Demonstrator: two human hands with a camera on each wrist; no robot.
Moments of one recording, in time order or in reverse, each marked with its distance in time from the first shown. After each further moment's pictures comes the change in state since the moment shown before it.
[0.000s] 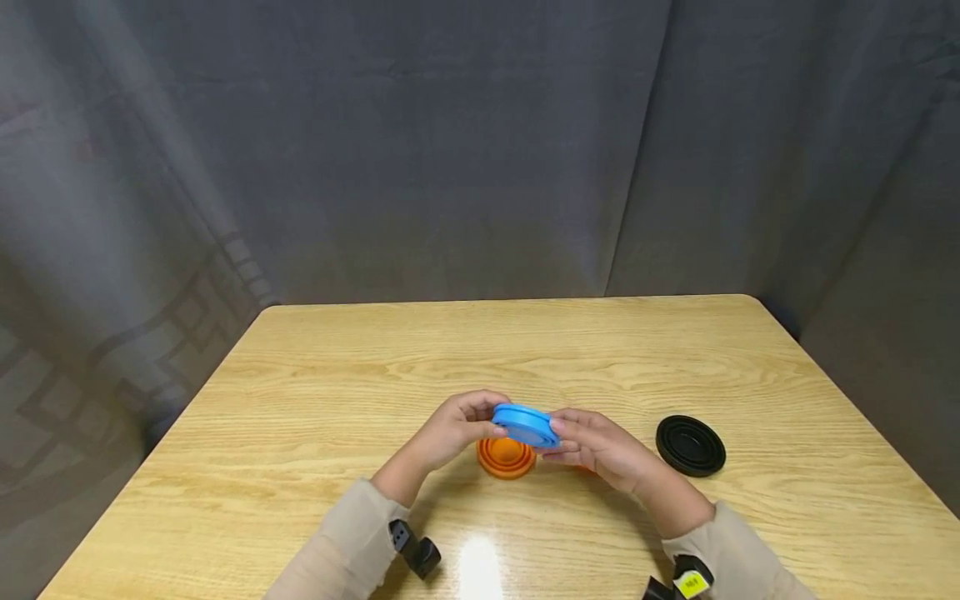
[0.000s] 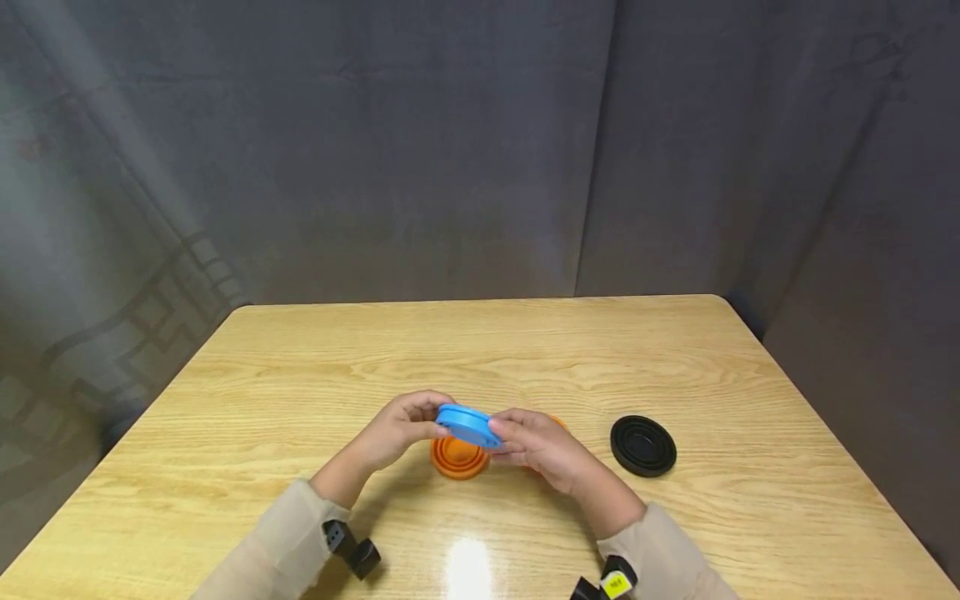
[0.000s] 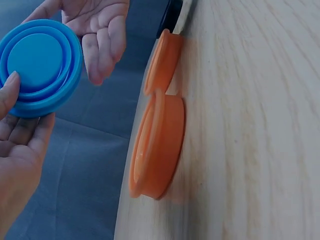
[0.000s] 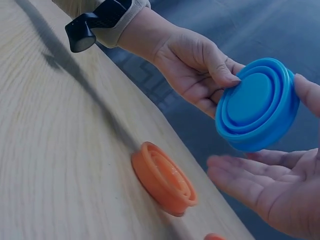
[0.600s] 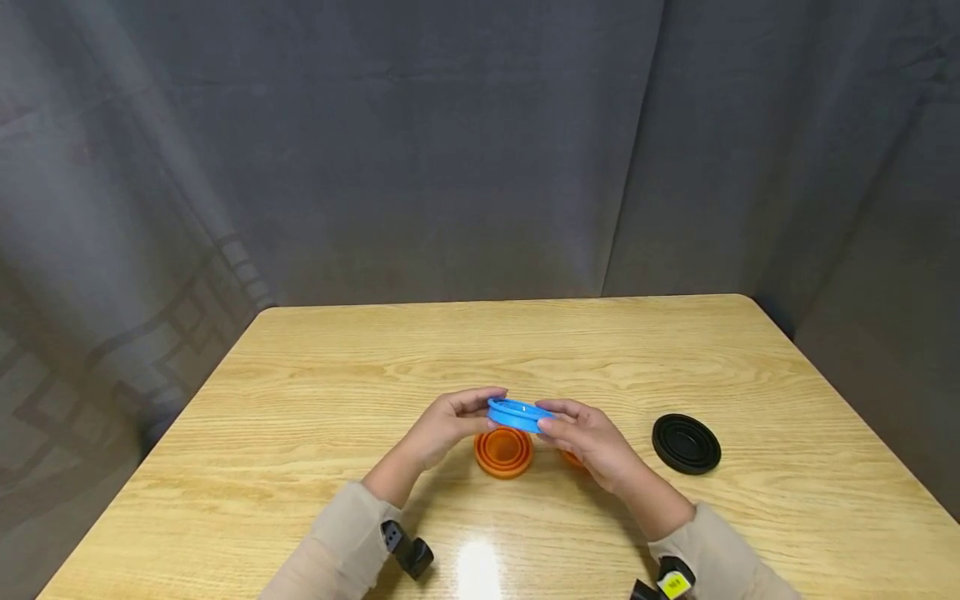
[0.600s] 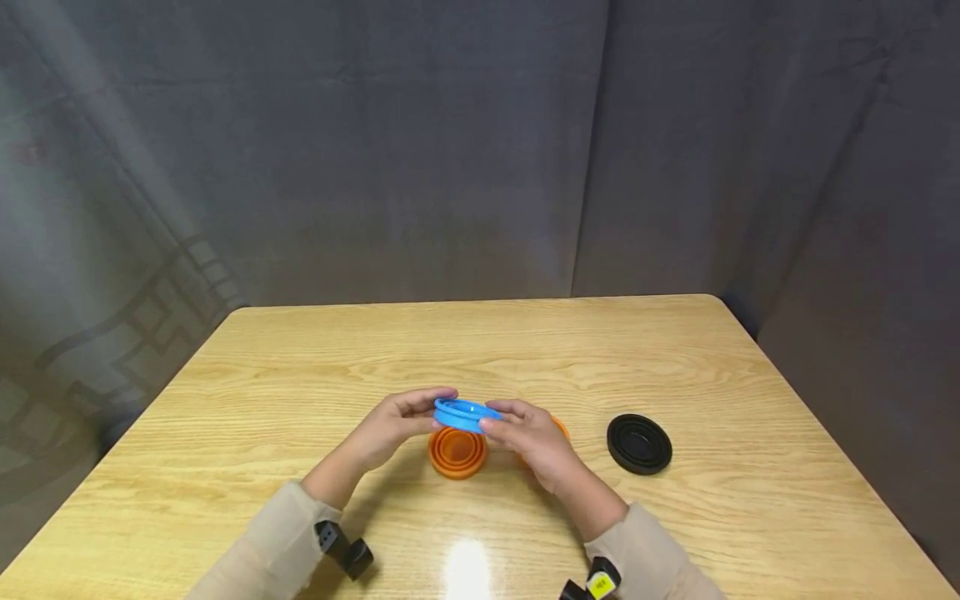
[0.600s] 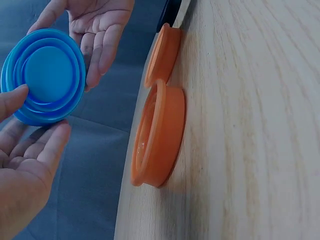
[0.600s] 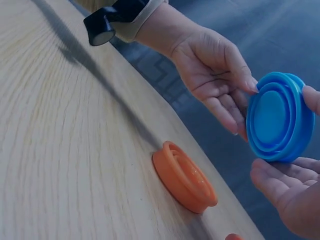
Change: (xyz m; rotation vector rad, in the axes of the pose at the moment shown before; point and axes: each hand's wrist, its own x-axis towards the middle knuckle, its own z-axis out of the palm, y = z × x) left_hand -0.002 0.002 -0.006 -0.089 0.057 -0.129; right_hand 0.006 0.007 0.013 -0.040 0.275 -0.026
